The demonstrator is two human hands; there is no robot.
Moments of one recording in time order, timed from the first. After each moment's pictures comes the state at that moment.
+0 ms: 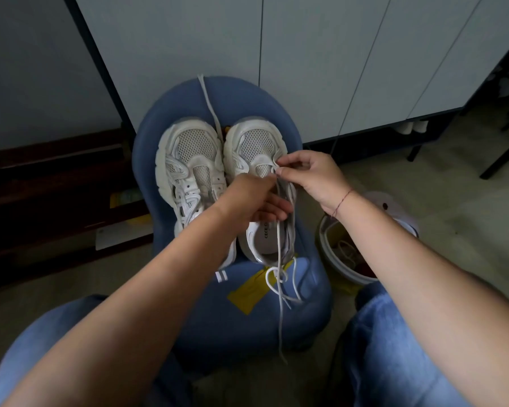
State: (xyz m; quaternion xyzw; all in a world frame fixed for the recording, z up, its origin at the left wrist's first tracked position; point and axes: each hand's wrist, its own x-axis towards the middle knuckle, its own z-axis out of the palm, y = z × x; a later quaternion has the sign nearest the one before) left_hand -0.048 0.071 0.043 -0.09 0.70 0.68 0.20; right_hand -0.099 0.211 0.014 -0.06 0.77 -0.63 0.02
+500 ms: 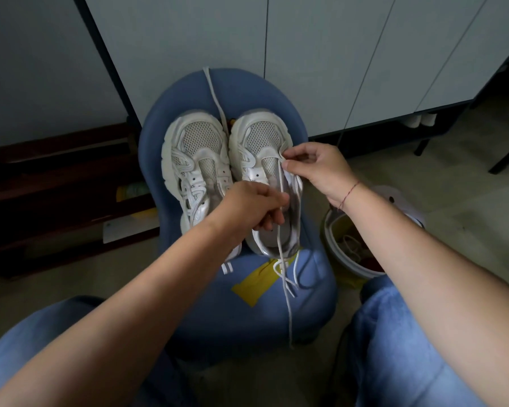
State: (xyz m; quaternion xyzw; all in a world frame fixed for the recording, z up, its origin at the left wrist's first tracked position) left_hand -0.022 0.057 0.035 -0.04 0.77 0.61 0.17; right_hand -0.099 0.212 0.014 -0.07 0.78 -0.63 0.01
